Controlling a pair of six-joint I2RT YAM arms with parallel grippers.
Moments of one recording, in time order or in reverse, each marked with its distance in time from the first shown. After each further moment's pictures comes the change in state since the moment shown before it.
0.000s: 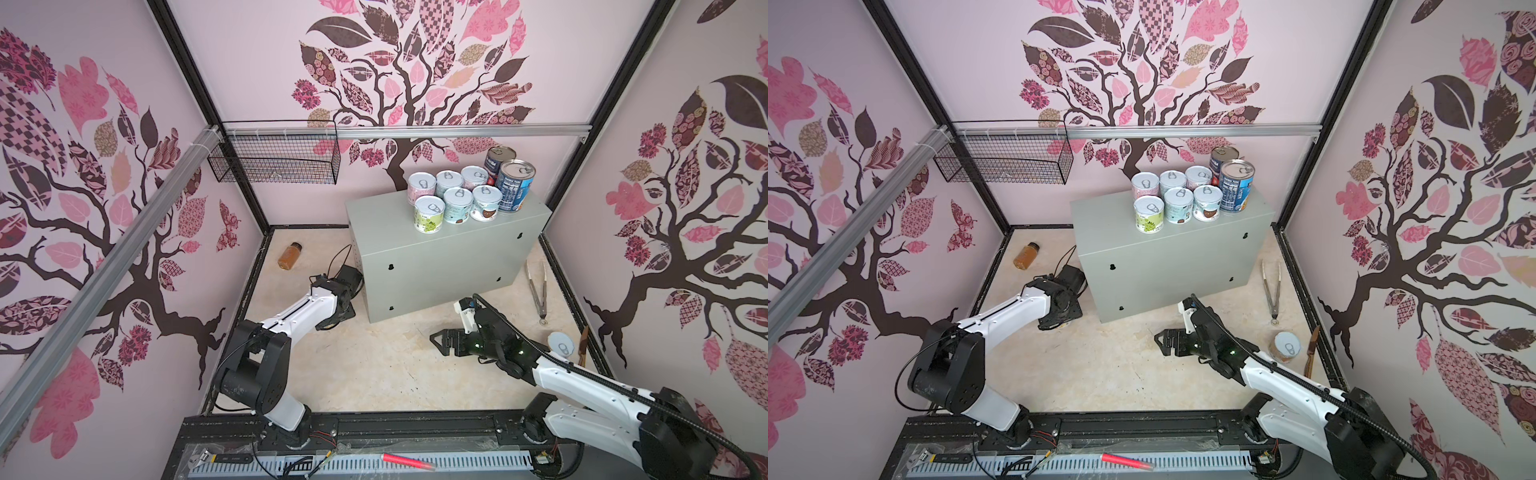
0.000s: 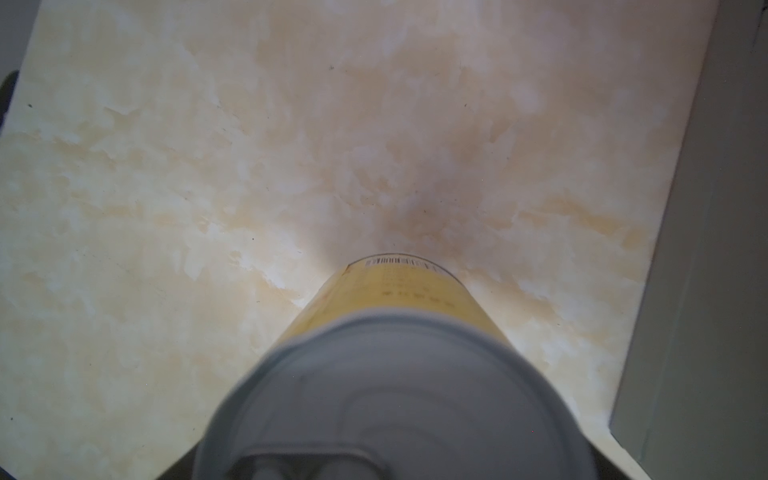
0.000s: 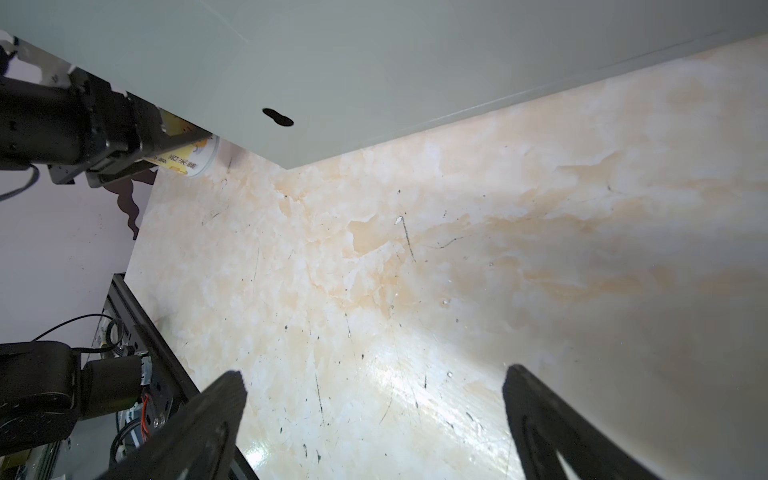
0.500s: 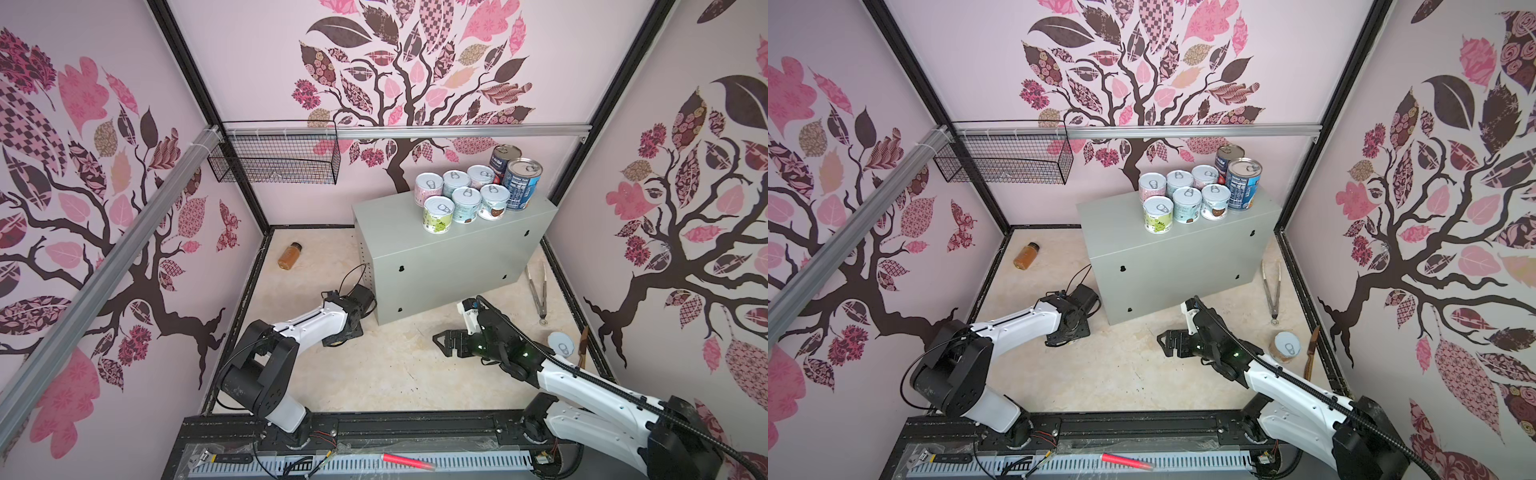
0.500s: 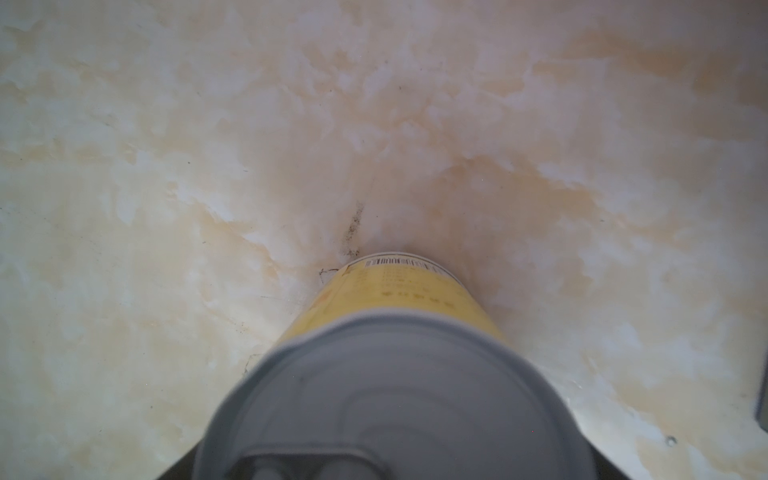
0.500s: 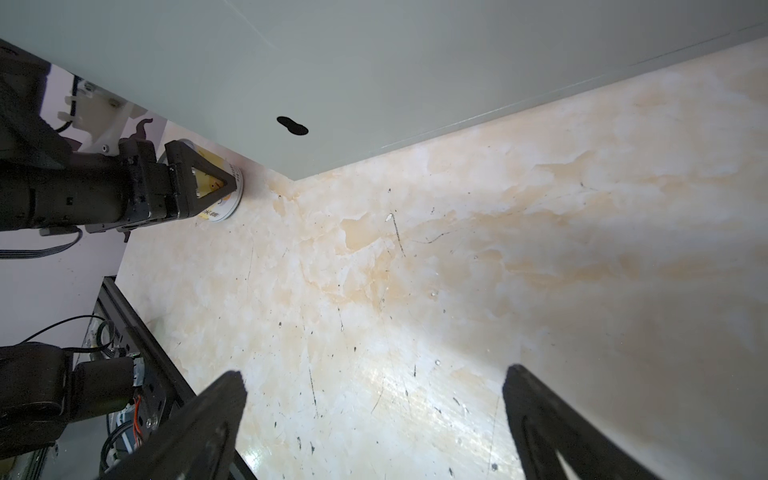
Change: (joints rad) left arm -0.097 -0.004 -0.150 0.092 0.014 -0.046; right arm 0.000 -0.029 -0.001 -0.047 0.024 -0.006
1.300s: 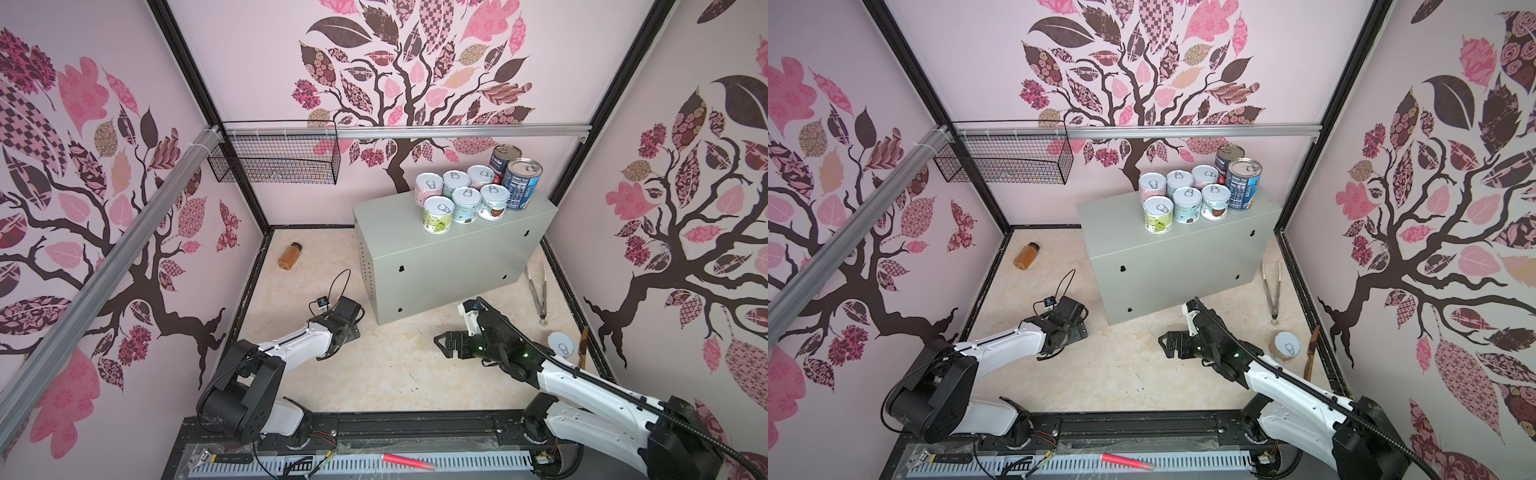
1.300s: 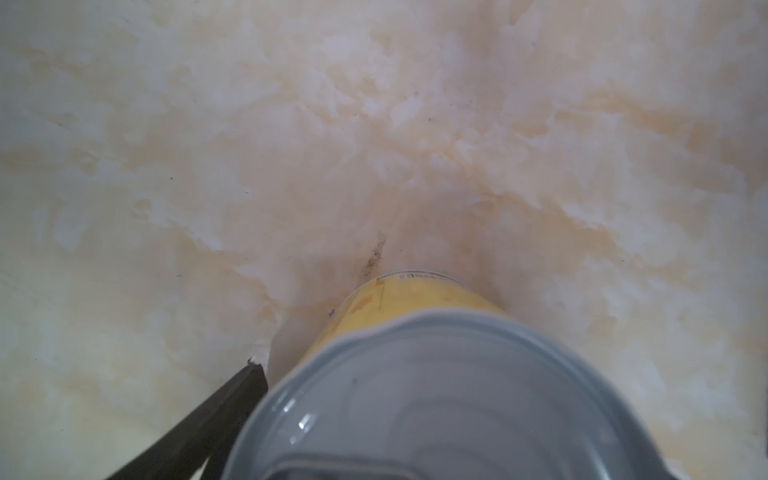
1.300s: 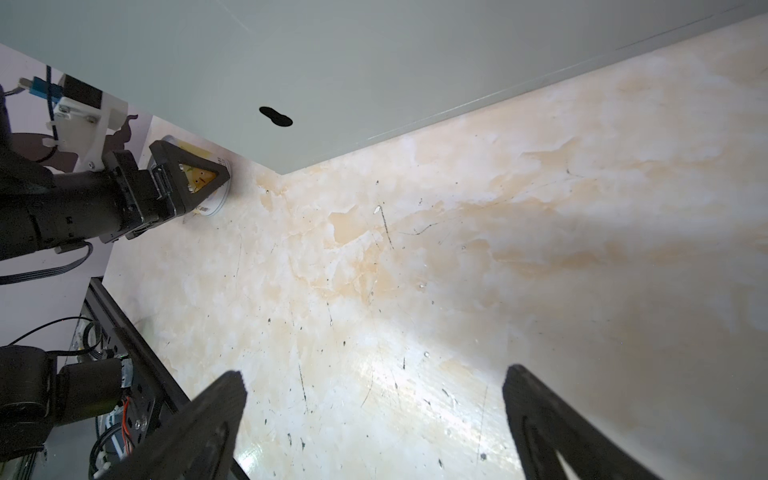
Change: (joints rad) left arm 0.056 -0.159 -0.284 0.370 -0.017 0.046; right arm 0.000 -0.018 -0.016 -0.020 0.011 0.003
